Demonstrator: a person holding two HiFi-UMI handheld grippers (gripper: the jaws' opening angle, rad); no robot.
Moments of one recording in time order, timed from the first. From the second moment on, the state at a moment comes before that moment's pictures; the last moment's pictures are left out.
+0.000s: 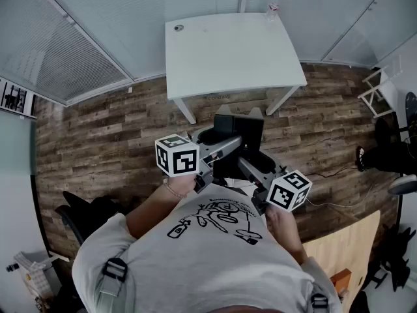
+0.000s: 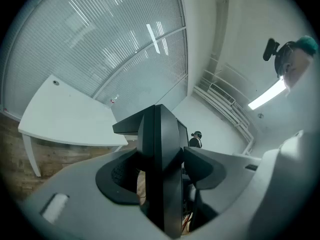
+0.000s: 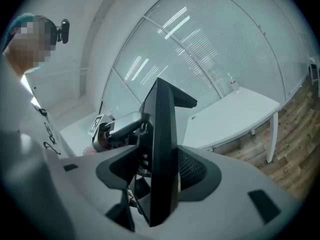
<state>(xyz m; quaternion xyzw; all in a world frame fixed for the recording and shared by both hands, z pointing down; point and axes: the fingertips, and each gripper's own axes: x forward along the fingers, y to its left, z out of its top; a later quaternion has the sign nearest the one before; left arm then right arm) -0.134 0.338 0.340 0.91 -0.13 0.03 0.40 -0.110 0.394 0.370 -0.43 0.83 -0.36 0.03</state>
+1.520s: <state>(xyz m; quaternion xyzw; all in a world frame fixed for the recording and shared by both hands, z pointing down) -0.073 0.299 0.359 0.89 -0.15 0.02 0.43 -0.047 0.355 0.385 -0.42 0.82 -0.38 0.03</state>
